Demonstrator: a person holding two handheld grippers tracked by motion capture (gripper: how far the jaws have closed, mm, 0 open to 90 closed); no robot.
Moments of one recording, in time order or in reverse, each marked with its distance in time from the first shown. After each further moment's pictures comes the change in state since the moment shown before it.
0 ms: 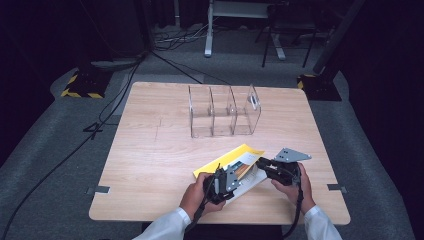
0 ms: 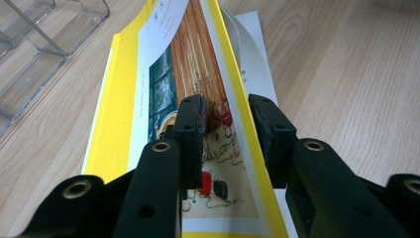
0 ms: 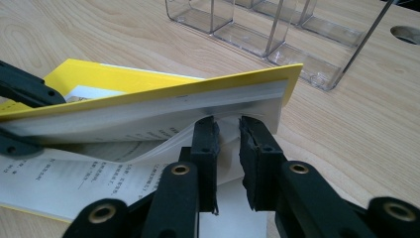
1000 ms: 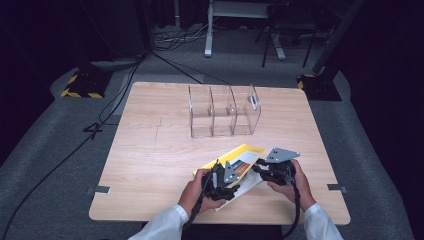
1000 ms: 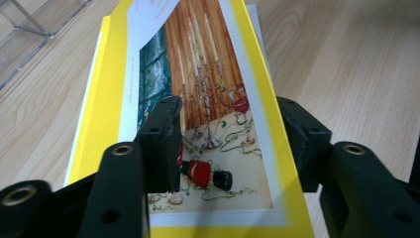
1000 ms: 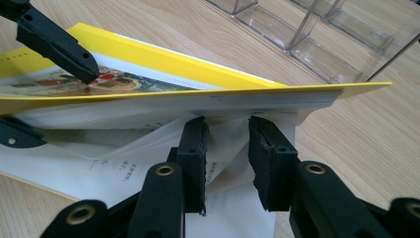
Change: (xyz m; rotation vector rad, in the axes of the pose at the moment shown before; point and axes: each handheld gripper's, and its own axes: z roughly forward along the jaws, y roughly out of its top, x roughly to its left) left arm 0.011 0.002 0.001 0.041 -0.061 -0.061; right arm 0.014 0.016 0.006 0.112 0.014 -0.134
